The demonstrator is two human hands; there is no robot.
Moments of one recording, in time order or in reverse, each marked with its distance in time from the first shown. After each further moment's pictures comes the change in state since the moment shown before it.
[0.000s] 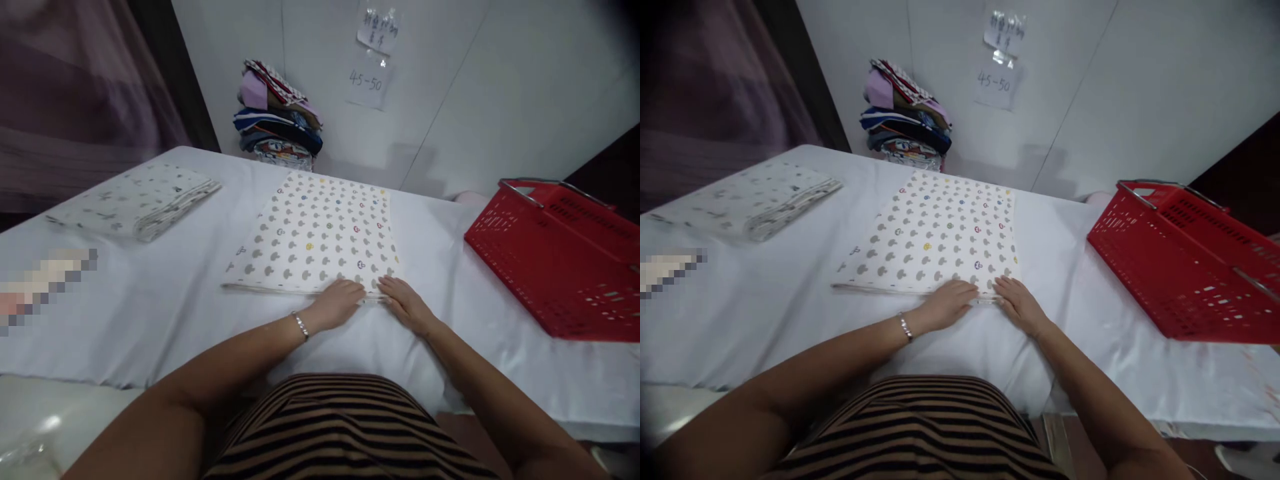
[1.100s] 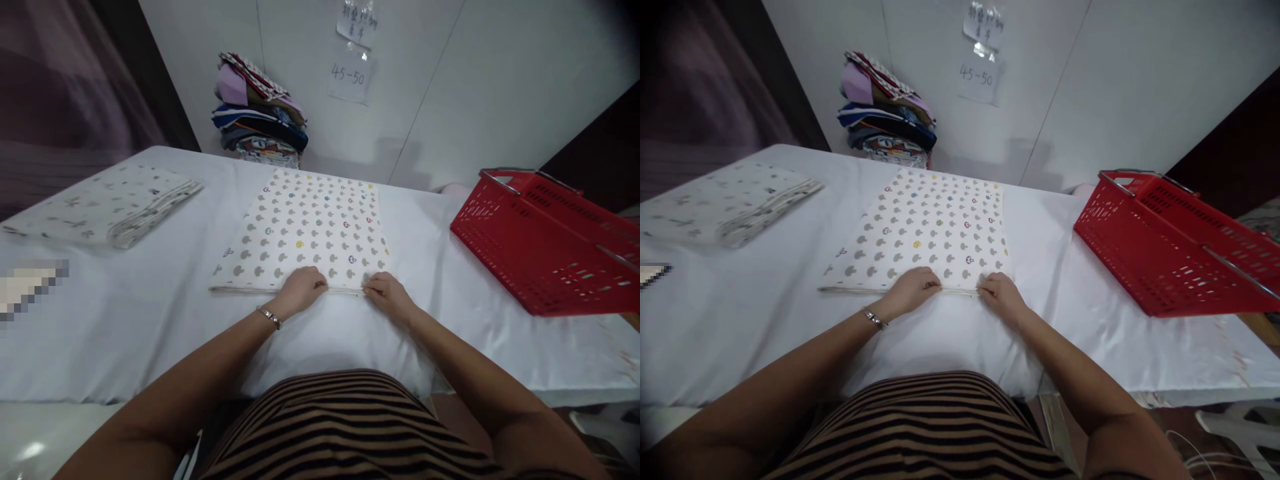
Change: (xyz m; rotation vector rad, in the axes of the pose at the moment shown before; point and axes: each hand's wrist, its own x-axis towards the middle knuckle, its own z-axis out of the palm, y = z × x) left_hand -0.022 -0.034 -0.030 -0.142 -0.004 -0.401; right_hand 0.028 -0.037 0.000 0.111 0.061 0.185
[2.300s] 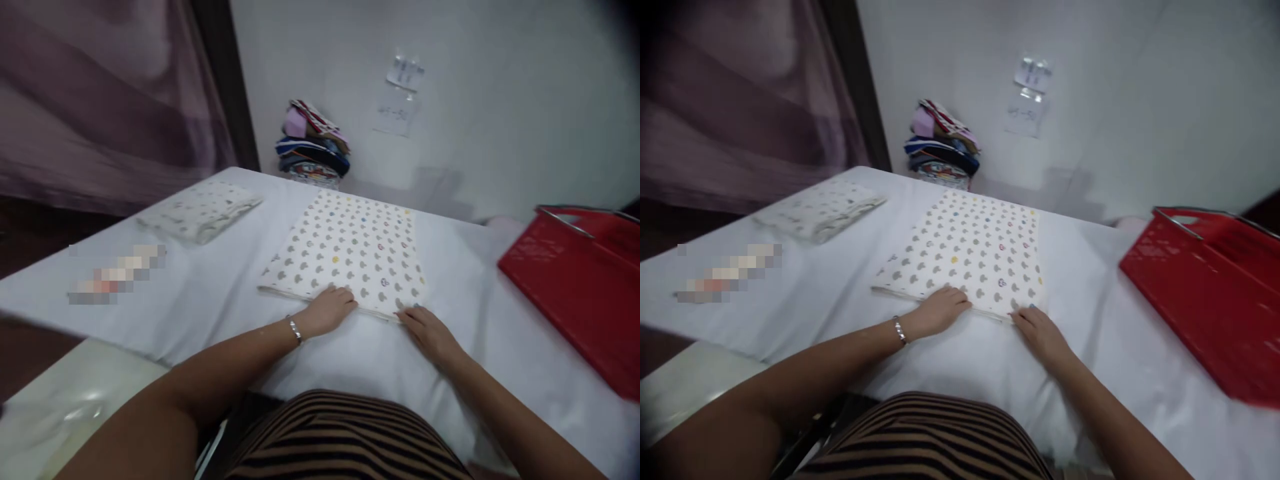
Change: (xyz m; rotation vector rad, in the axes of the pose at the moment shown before) left_hand -0.029 -0.005 0.004 0.489 0.041 0.354; right_hand -0.026 0.018 -0.005 -0.269 -0.021 -0.354
